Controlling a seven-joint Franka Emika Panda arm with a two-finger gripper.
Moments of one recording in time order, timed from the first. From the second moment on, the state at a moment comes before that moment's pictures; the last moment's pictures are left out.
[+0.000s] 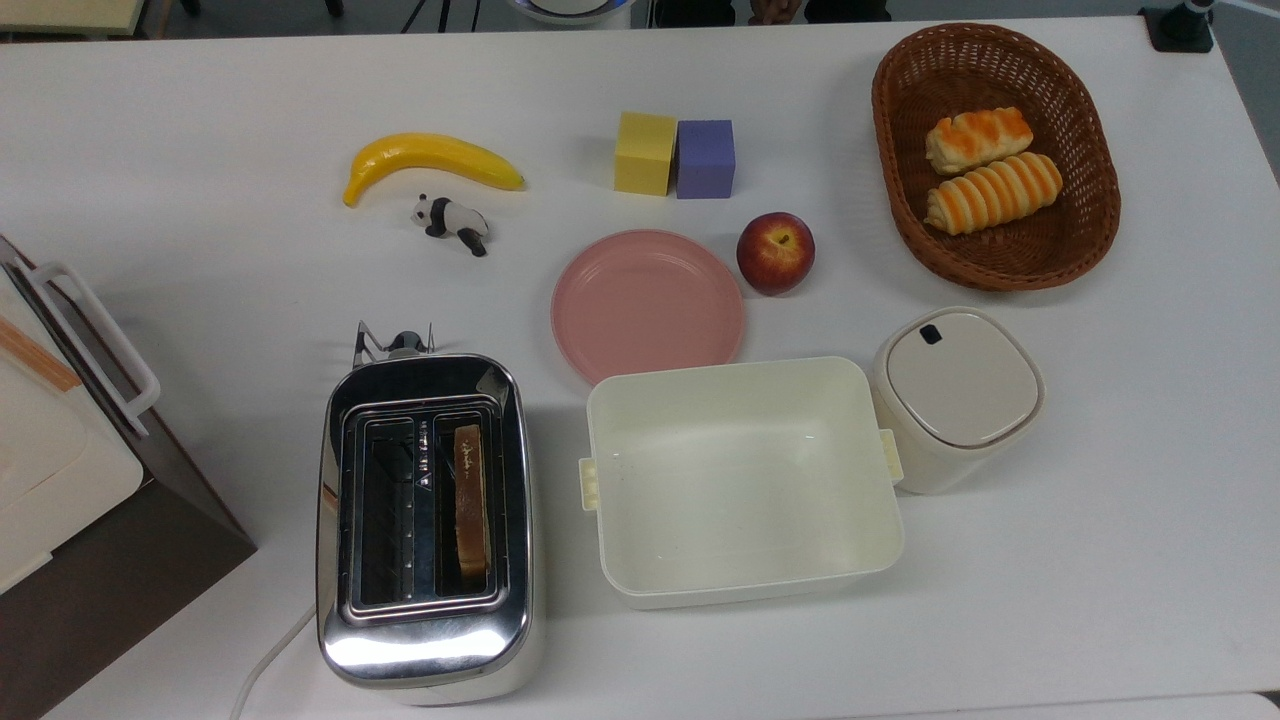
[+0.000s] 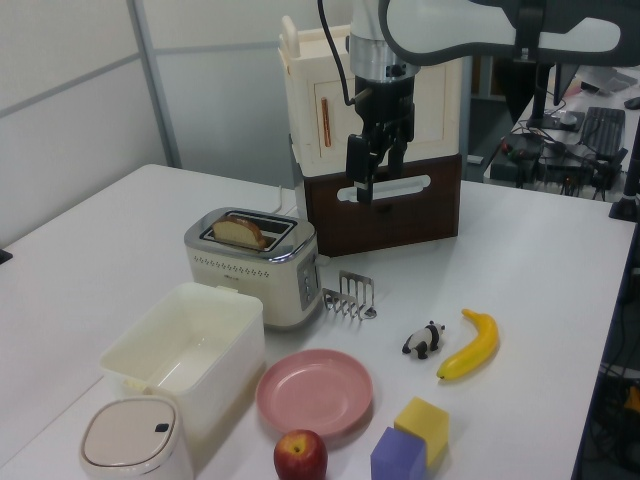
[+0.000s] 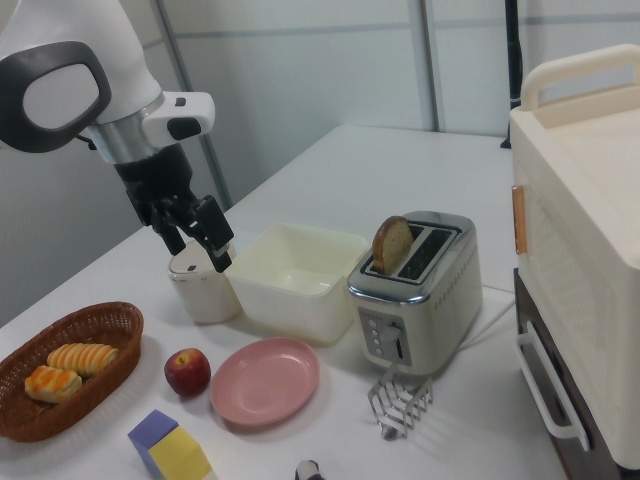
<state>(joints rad) 0.08 -0.07 -0.05 -1.56 -0.03 1.58 0.03</state>
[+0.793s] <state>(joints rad) 0.08 -0.07 -0.06 -1.57 -0.03 1.58 0.03</state>
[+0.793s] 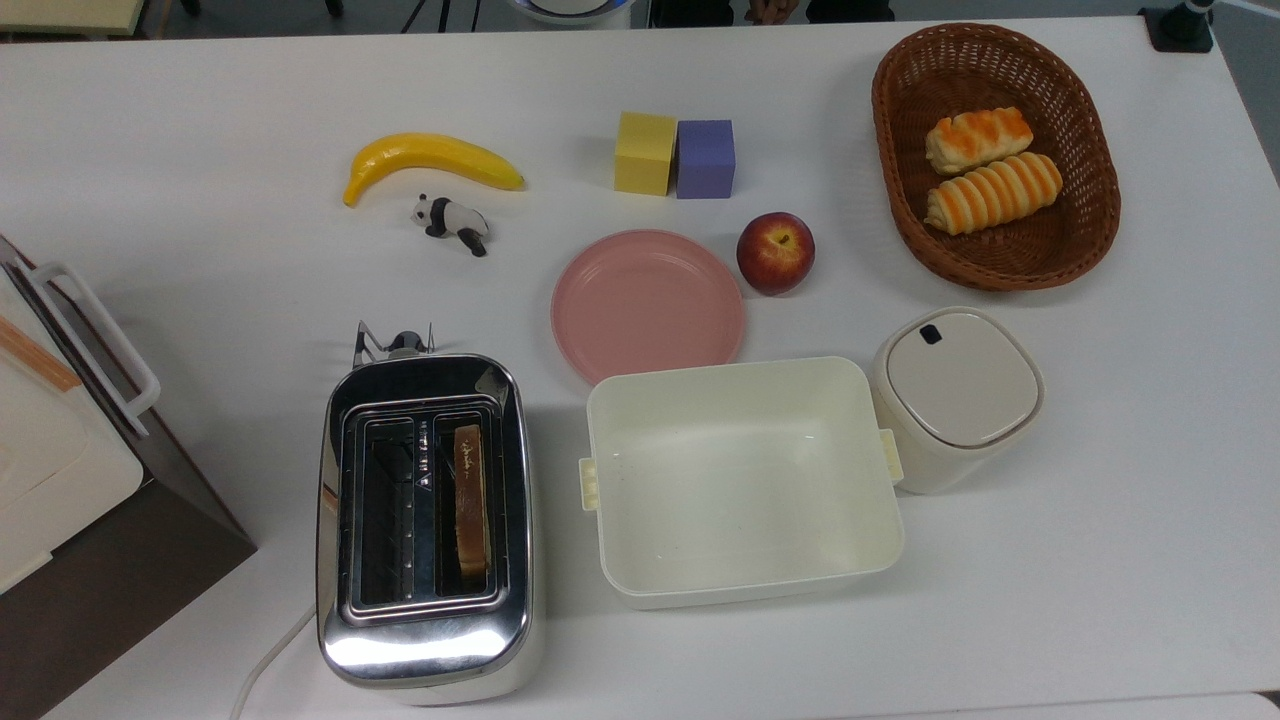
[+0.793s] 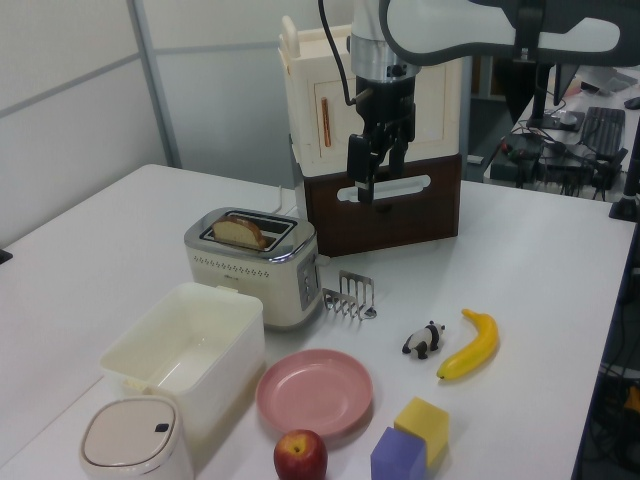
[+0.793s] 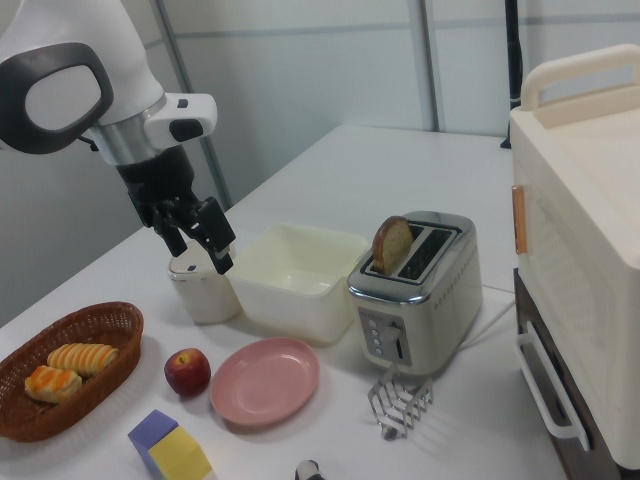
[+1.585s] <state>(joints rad) 0.08 -0.07 -0.06 -1.58 -0.03 1.58 -0.08</state>
